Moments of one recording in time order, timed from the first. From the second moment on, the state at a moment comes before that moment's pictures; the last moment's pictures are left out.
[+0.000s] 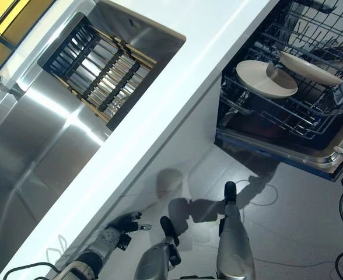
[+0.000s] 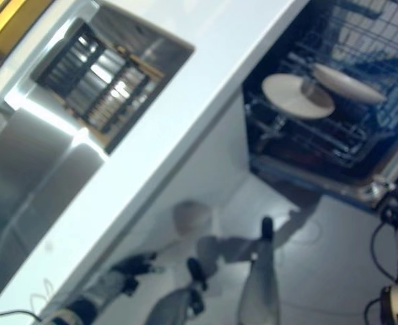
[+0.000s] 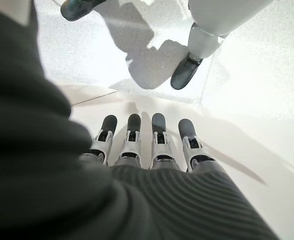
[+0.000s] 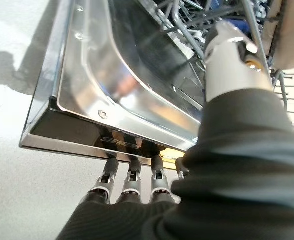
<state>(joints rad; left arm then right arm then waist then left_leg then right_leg) -0.24 0.37 -0.52 0.98 -0.17 -0.01 -0.14 -0.51 -0.92 -0.02 1.08 0.64 0.00 0.05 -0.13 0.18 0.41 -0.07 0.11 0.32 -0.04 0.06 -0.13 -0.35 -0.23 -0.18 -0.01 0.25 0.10</state>
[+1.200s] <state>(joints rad) -0.31 0.35 -0.49 1.05 -0.13 -0.01 -0.17 -0.74 -0.85 0.22 1.01 0.56 0.09 0.09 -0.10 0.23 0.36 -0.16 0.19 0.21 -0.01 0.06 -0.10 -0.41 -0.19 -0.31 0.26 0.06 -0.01</state>
